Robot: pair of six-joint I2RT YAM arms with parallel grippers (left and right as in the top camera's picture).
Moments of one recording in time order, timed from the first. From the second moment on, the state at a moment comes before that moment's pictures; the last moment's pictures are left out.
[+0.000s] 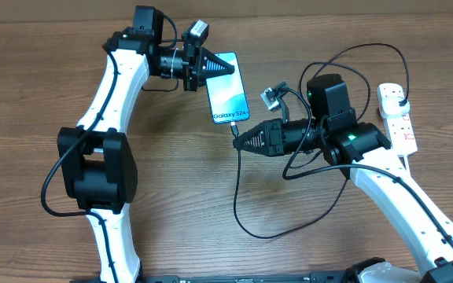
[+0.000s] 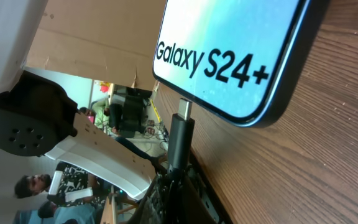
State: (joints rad) left arm -0.13 2.18 1.93 -0.96 1.48 -0.39; right arm 0.36 1.42 1.06 -0.41 -1.09 0.50
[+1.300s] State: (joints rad) left arm -0.13 2.18 1.93 -0.96 1.48 -0.40; right arm 0.36 1.42 1.06 -0.41 -1.09 0.51
